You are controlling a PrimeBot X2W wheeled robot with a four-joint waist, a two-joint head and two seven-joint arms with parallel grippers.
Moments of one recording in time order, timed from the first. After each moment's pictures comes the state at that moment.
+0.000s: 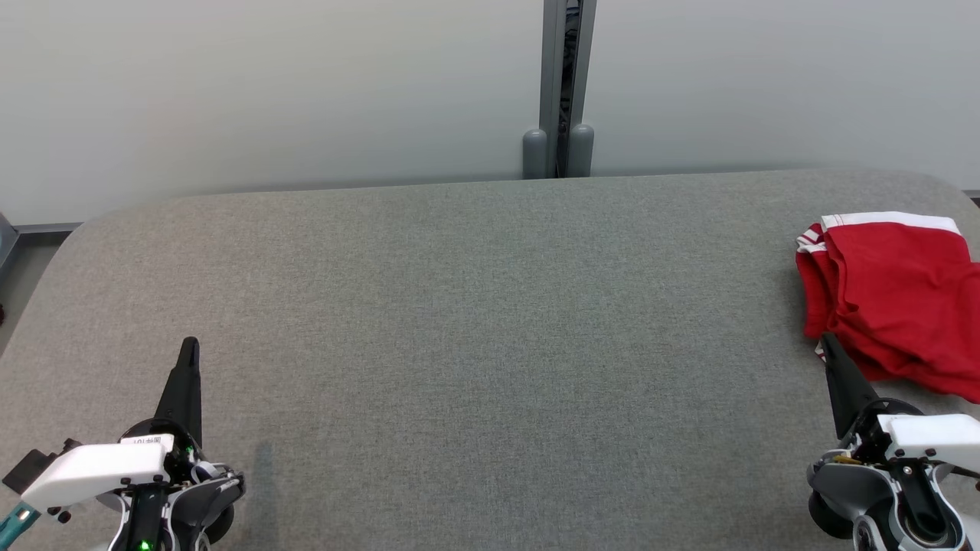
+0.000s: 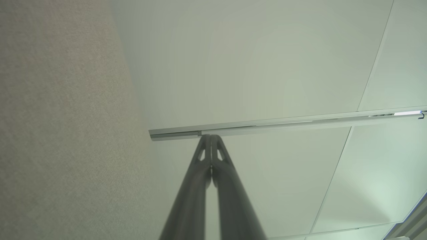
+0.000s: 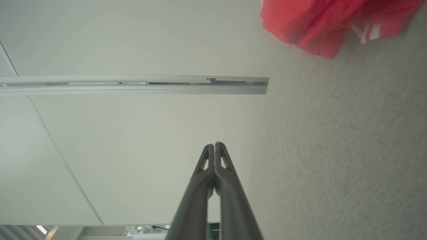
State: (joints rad) left arm -0.15 0.05 0.16 0.30 -1.60 -0.13 0.13; right arm -0.19 -0.05 -0.08 0.32 1.61 0.13 0.10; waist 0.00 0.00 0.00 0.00
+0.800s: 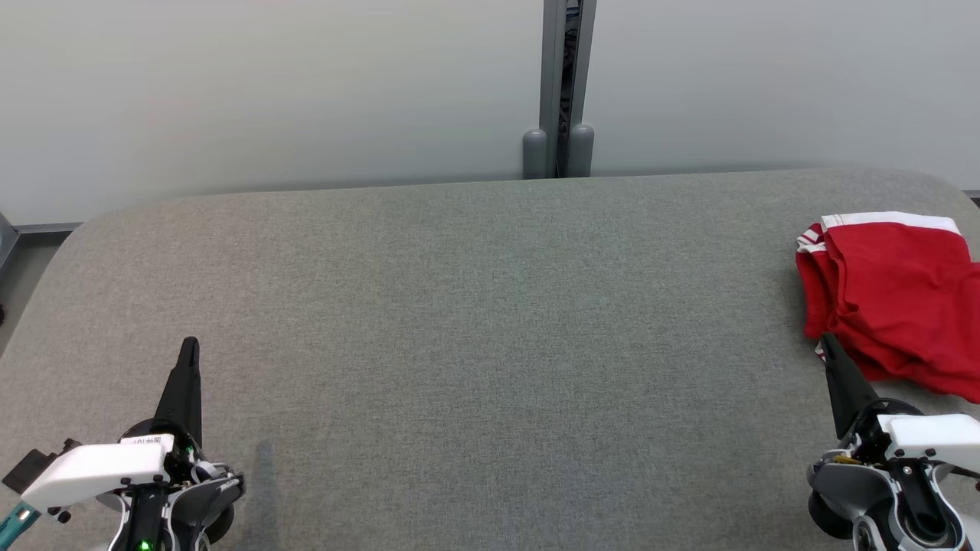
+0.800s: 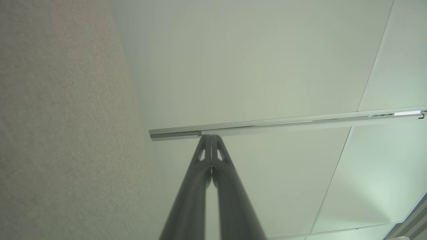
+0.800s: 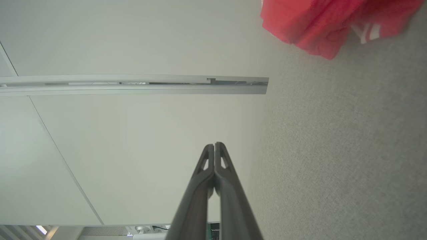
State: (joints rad) left arm -0.15 0.05 0.16 0.30 -1.60 -0.13 0.13; right arm -0.19 -0.05 -0.08 0.32 1.61 0.13 0.10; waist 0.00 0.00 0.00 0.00
